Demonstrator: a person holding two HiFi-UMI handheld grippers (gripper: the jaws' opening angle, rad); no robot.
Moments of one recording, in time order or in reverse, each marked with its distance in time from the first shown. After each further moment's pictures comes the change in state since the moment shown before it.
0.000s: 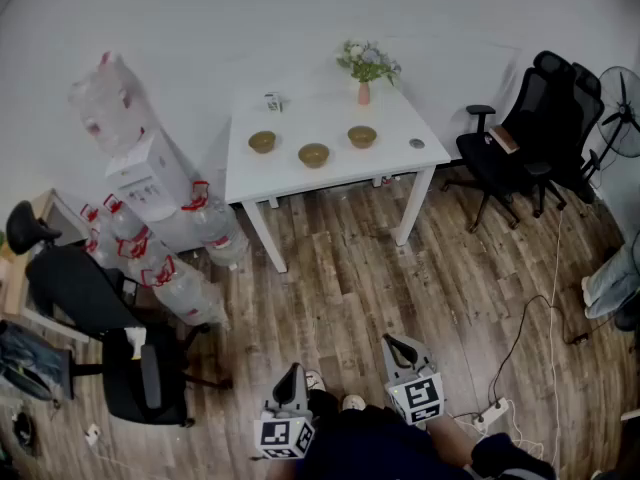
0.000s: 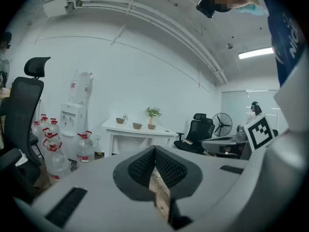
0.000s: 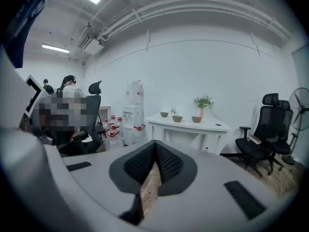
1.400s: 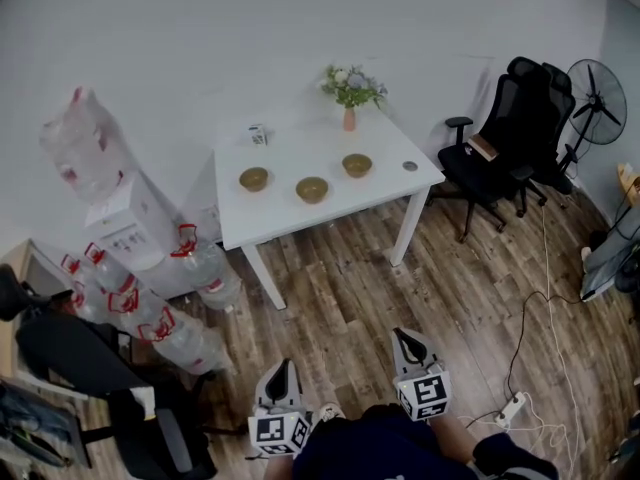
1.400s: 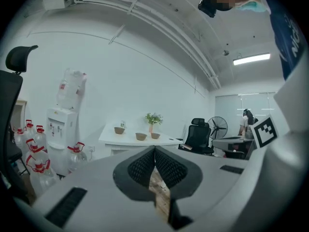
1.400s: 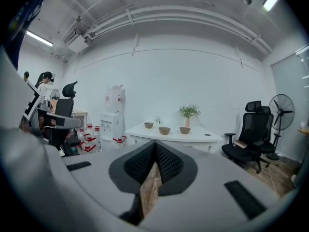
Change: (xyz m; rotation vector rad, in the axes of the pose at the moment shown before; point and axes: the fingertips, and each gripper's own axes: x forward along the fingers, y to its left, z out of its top) left arm 0.090 0.128 0.072 0.048 -0.059 -0.110; right arm 0.101 -0.005 0.065 0.044 -0.098 -0.244
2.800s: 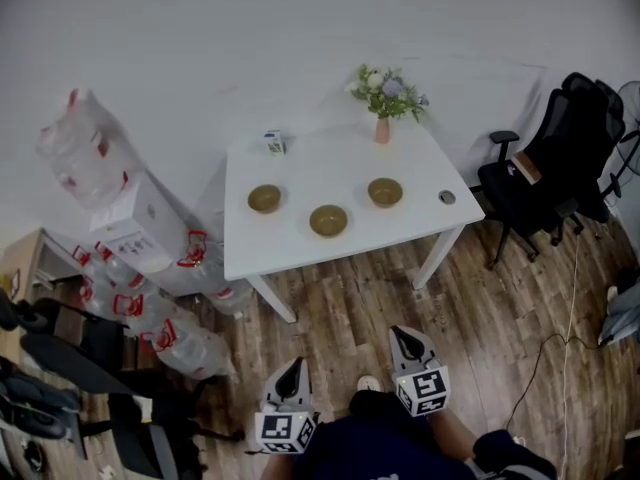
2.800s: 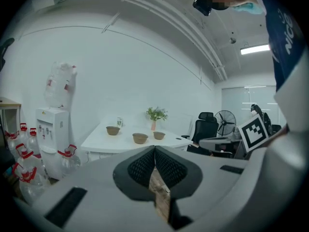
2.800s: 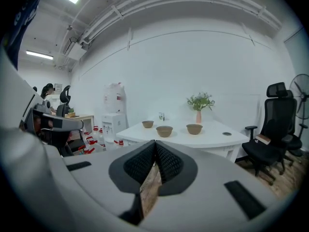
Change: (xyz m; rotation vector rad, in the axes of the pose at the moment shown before) left arm 0.181 -0.004 0.022 0.026 0.066 0.049; right arm 0.188 -0.091 0.010 0.060 0.053 0.179
